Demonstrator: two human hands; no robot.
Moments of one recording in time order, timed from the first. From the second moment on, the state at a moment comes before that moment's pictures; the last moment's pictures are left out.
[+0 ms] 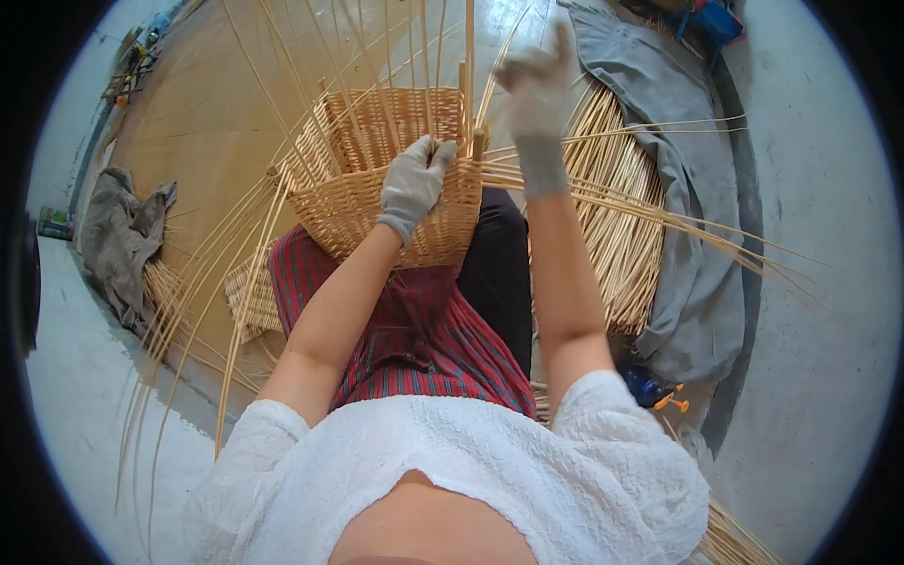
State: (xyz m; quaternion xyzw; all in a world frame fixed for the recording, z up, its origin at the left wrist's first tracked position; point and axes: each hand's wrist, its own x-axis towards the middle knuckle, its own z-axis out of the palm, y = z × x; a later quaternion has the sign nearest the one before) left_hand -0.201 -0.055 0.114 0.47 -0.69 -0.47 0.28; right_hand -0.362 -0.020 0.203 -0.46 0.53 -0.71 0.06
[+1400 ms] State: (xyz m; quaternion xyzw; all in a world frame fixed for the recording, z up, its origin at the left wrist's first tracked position) left_hand -0.004 -0.025 0.057 0.45 -0.51 -0.46 0.57; right_hand -0.326 -0.011 0.111 -0.44 0.67 -0.58 -0.14
